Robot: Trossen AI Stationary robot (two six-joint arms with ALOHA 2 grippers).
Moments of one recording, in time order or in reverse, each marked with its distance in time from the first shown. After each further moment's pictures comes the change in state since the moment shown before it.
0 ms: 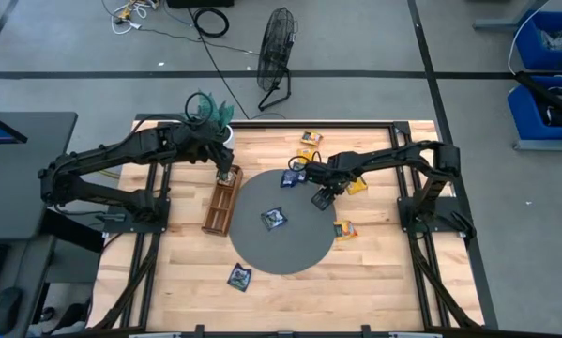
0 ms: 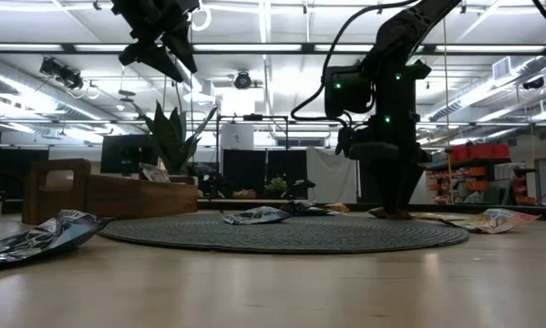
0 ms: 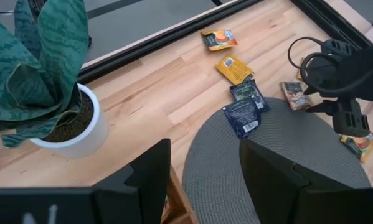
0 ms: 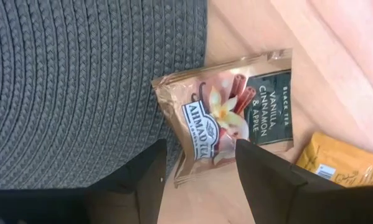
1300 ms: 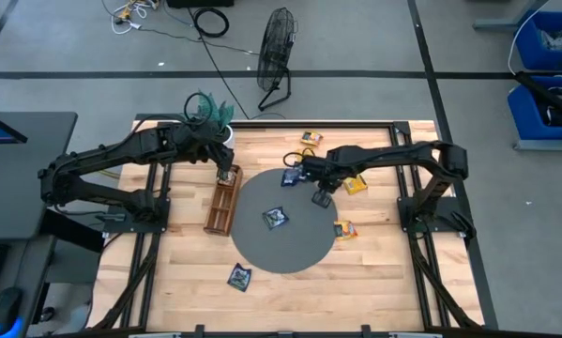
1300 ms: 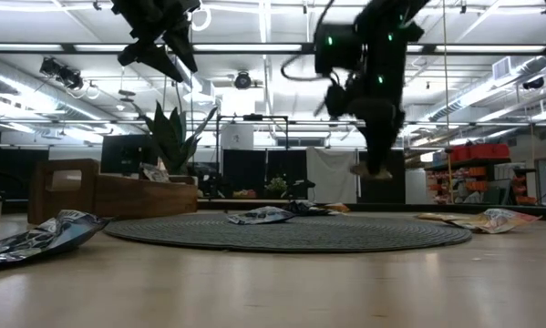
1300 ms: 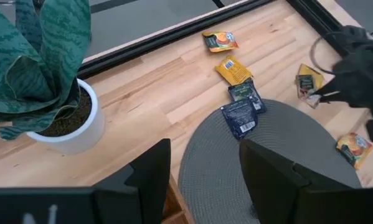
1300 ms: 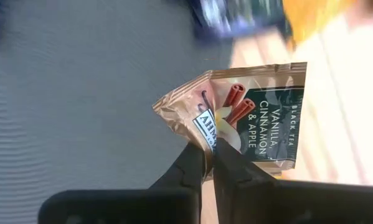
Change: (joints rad) left arm 0.000 0.000 0.000 0.003 0.000 -0.048; right arm 0.048 -0.062 0.177 -0.143 0.076 -0.264
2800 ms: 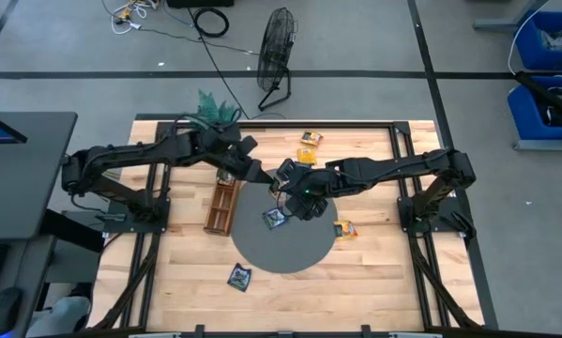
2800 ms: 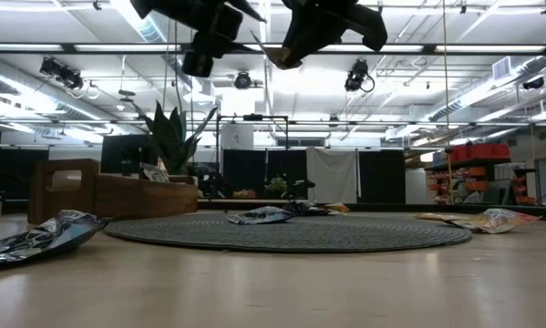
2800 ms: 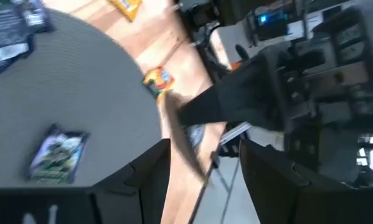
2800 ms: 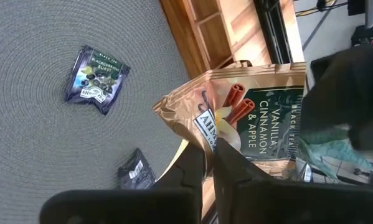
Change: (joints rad) left arm -0.049 0.243 -0.001 0.501 0.717 -0.360; right arm 0.259 -0.022 0.304 0.221 0.135 -1.273
